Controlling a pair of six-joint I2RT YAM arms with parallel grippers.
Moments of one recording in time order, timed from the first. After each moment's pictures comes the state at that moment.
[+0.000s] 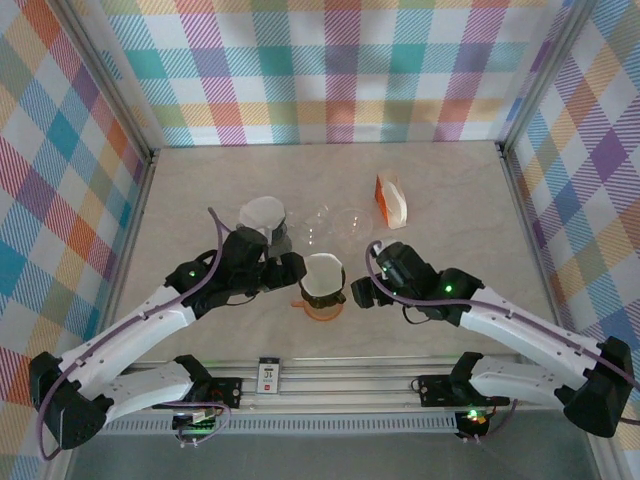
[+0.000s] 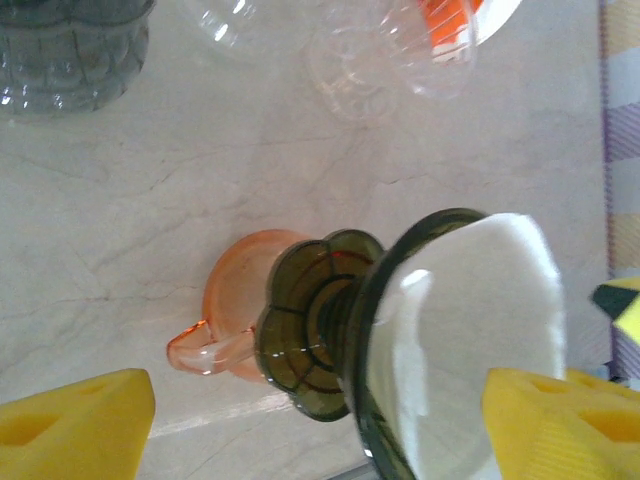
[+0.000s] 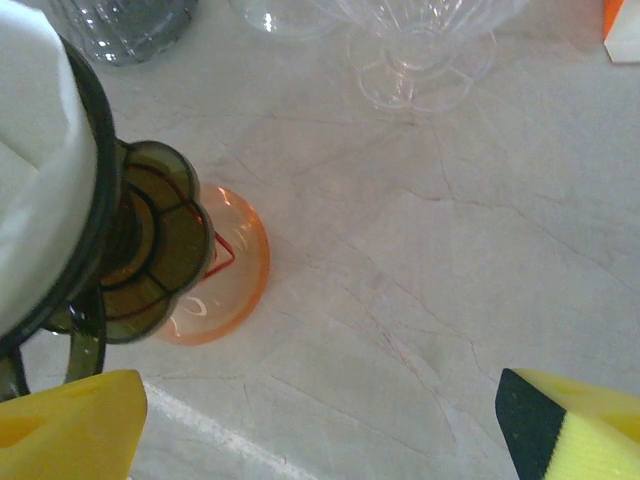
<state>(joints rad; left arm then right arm) -0.73 1.02 0.92 -0.67 0.04 -0.89 0.89 1.02 0.83 -0.71 0.18 0.44</state>
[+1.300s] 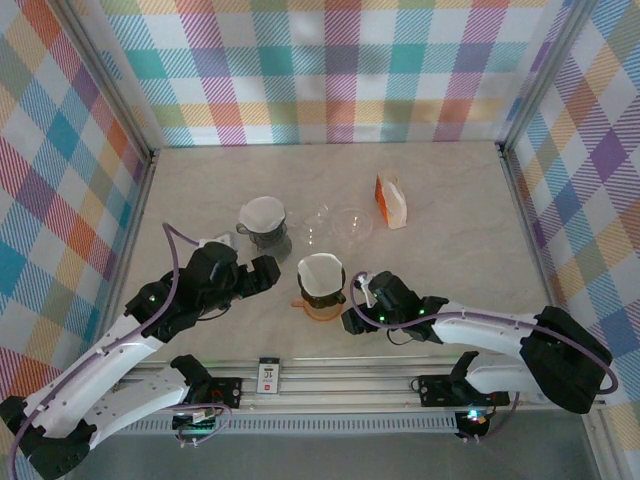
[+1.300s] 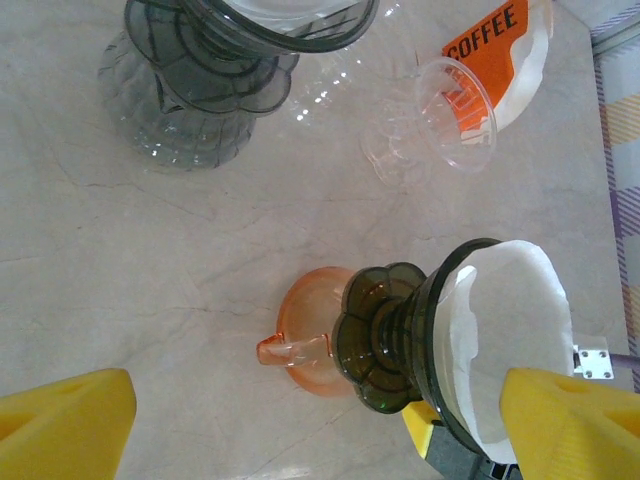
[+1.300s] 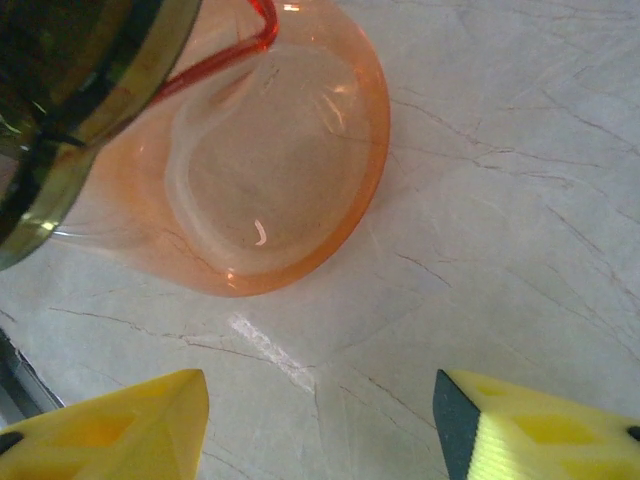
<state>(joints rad) -0.72 0.79 0.89 -0.84 -0.15 -0.92 0.88 1.22 0.42 -0.05 -0.15 0.47</state>
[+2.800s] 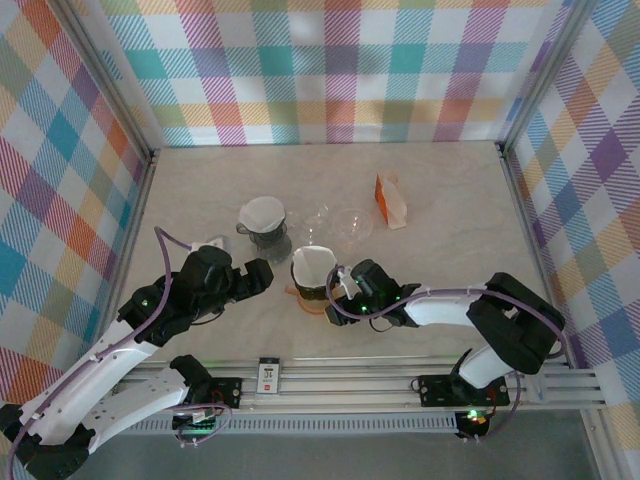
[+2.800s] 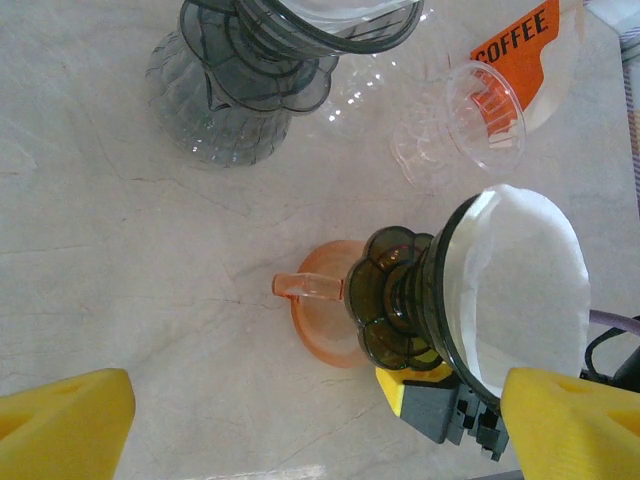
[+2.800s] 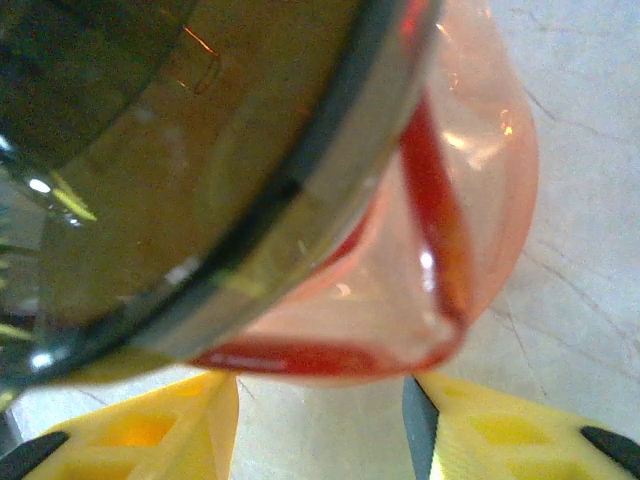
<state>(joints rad) -0.72 0.75 0.89 -0.90 -0.17 -0.92 0.86 1.53 0.56 0.13 -0.27 0.31</state>
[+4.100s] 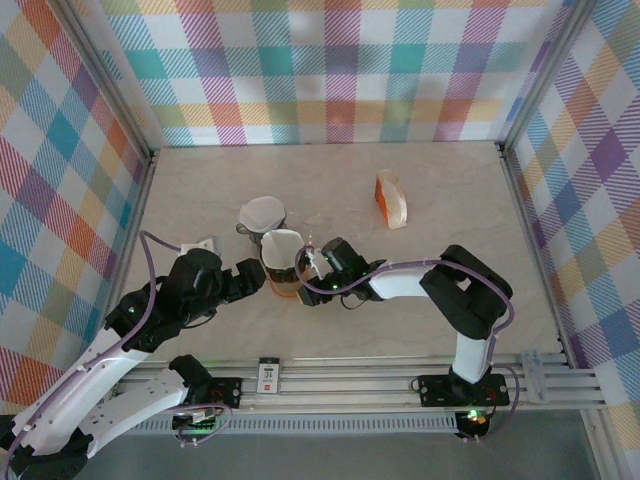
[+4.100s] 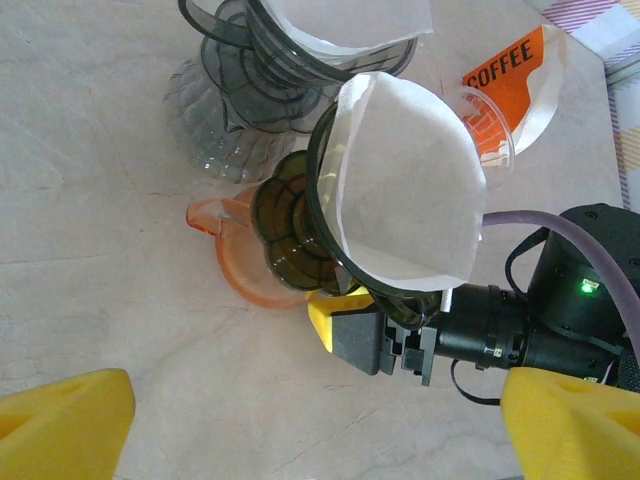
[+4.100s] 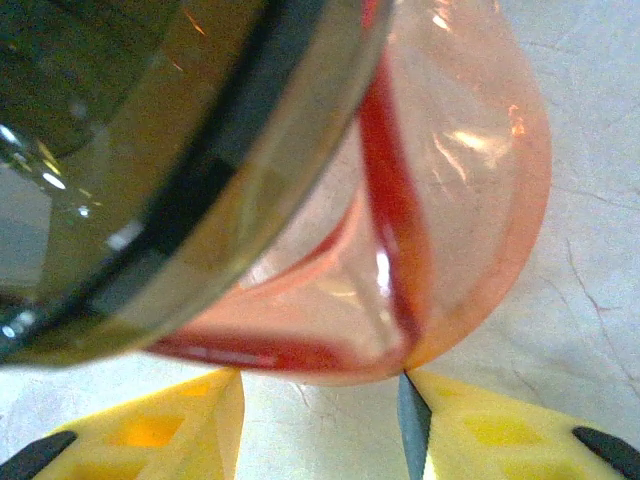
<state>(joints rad) -0.71 0.71 0.92 -0.95 -0.20 -0.91 0.86 1.83 0.89 0.12 -0.36 0.28</state>
